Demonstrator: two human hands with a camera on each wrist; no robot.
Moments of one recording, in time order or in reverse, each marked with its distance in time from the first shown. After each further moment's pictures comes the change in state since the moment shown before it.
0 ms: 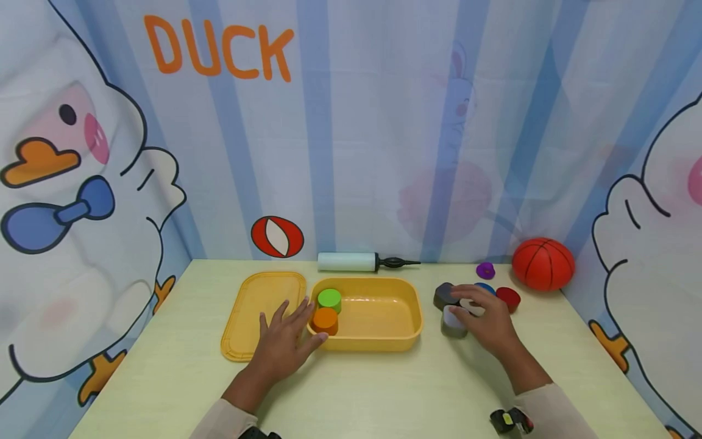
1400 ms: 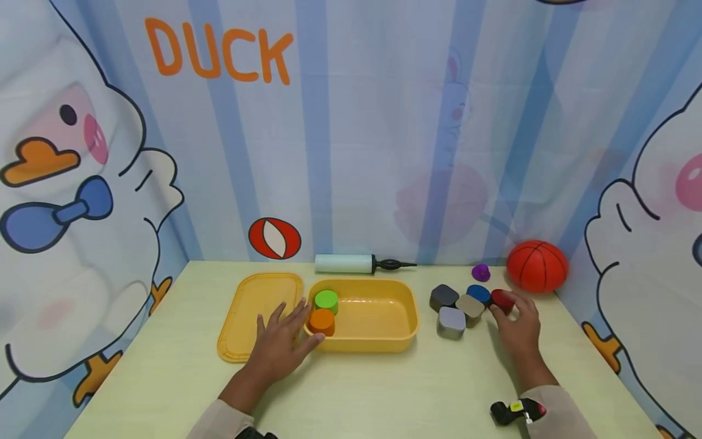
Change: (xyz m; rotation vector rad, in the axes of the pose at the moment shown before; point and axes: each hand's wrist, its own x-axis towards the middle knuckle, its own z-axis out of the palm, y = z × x) left_hand 0.000 0.000 0.000 -0.011 -0.007 -0.006; right_hand -0.008 0.074 -0.024 0.017 0.314 0.445
